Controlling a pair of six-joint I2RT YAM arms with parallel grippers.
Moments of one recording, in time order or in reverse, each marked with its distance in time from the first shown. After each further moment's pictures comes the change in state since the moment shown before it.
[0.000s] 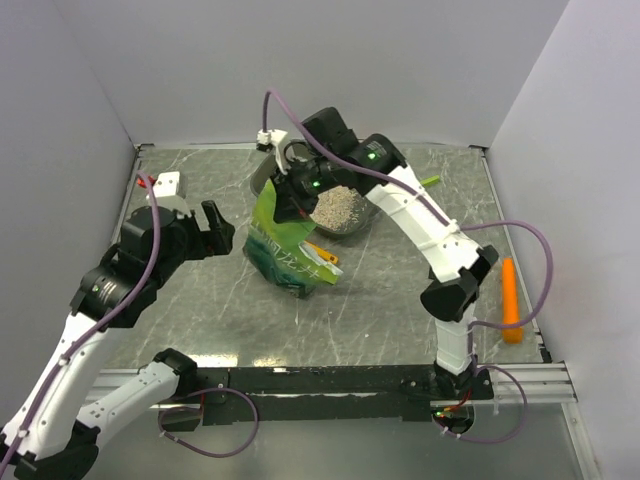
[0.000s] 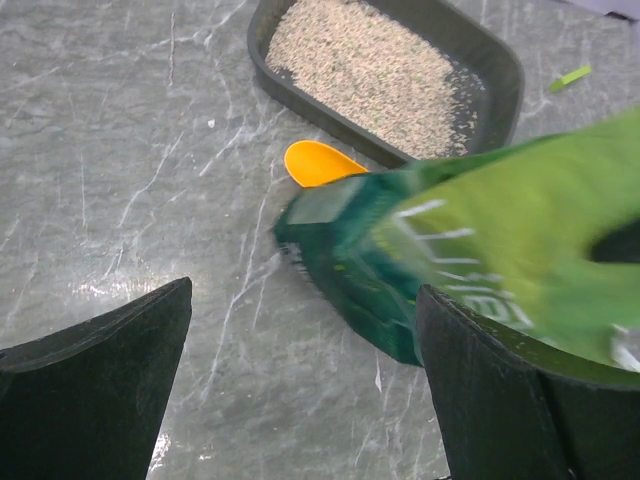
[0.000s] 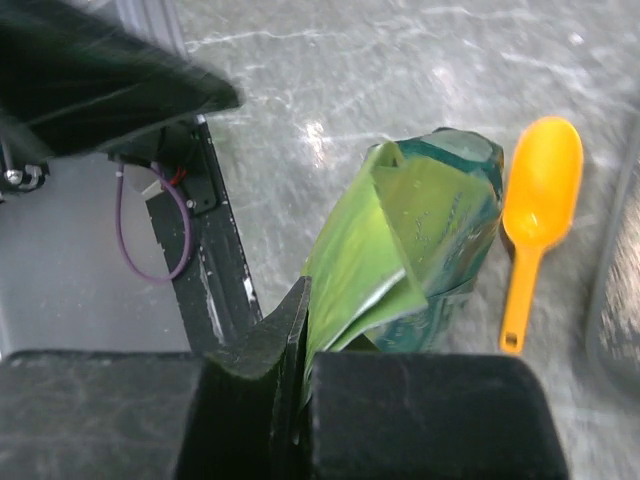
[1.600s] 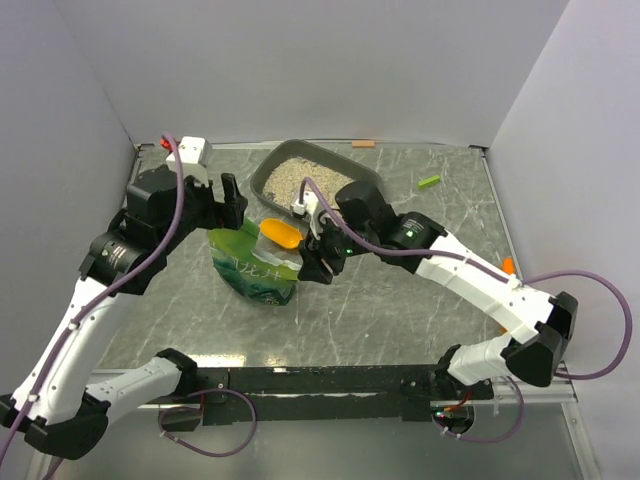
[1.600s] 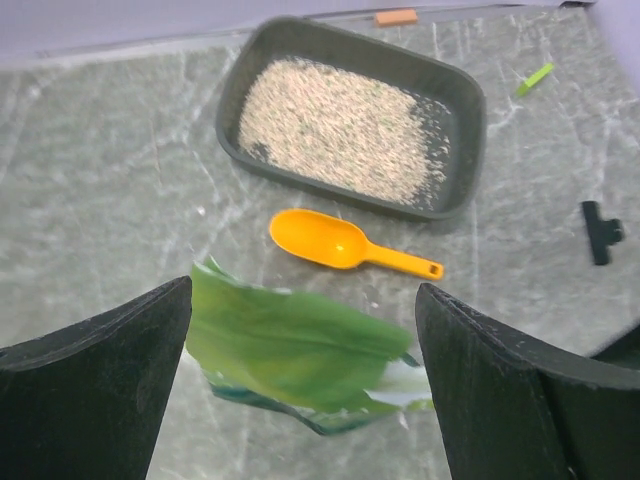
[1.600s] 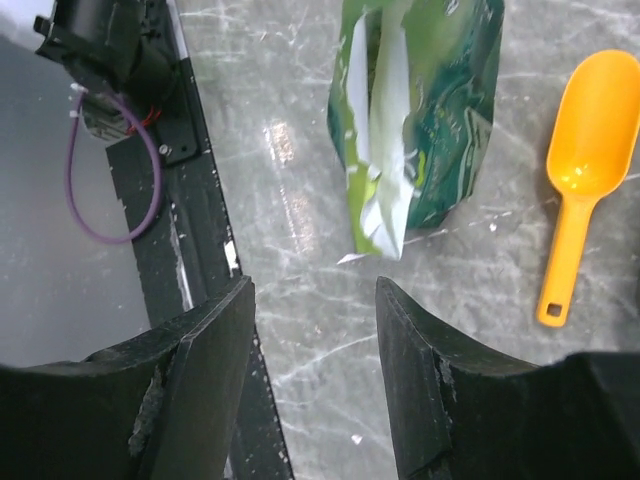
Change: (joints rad) left arm 0.000 0.161 0.196 0.058 0.096 0.188; right arm 0.092 -0.529 -0.944 0.510 0.095 -0.008
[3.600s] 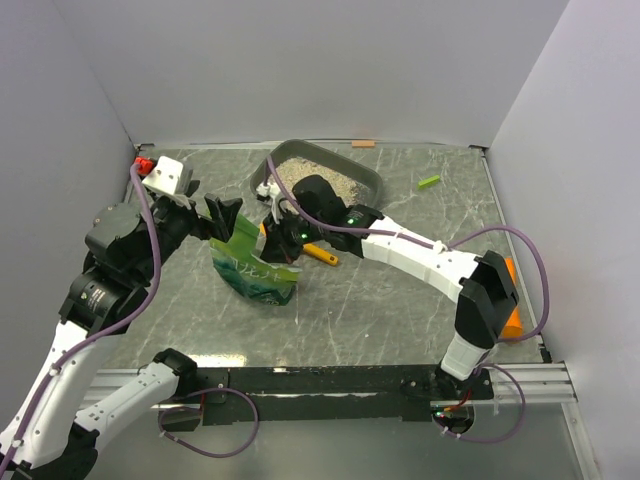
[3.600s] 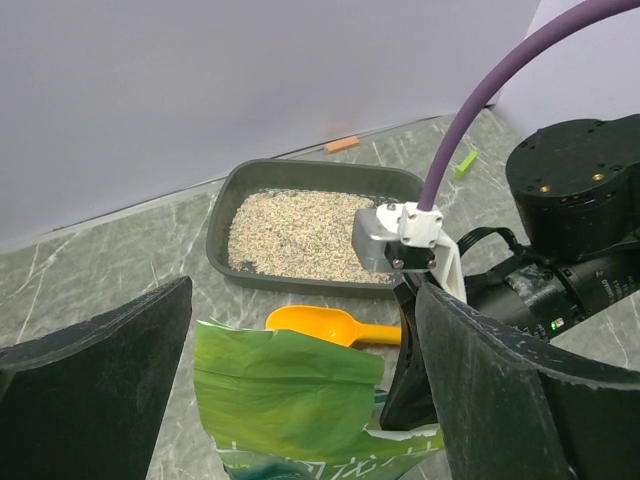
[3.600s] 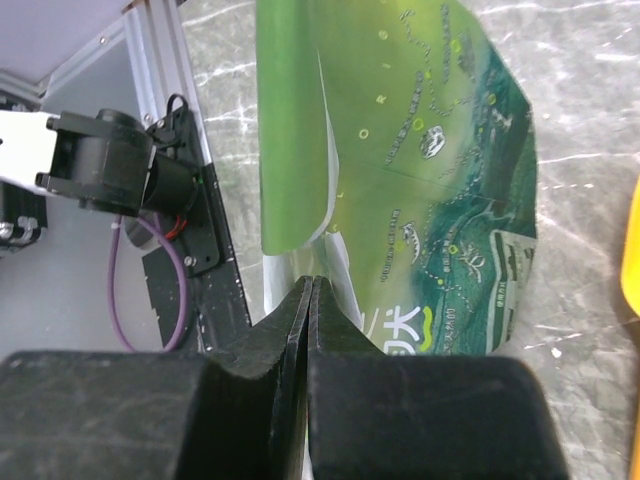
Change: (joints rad) left arm 0.000 -0.209 -0.164 0.294 0.122 0.200; right arm 0.000 0.309 0.053 0.340 -0.093 0.241
